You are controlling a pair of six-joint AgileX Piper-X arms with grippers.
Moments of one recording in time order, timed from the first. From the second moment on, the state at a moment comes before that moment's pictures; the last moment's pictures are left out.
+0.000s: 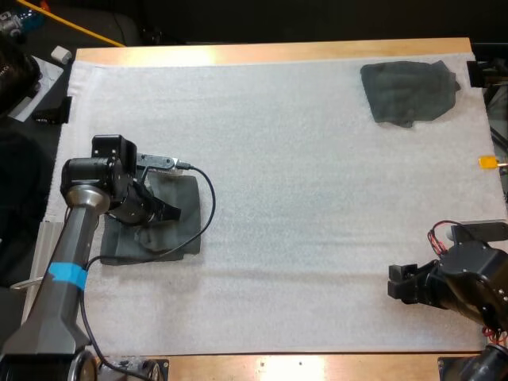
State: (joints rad) left arm 0.00 1.41 -1.04 1.16 0.09 -1.59; right arm 0.79 0.70 -0.91 1.29 0.12 -1.23
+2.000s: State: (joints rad) left arm 0.12 1.48 -0.94 1.00 0.06 -1.67; right arm 0.79 0.70 -0.91 1.29 0.10 -1.23
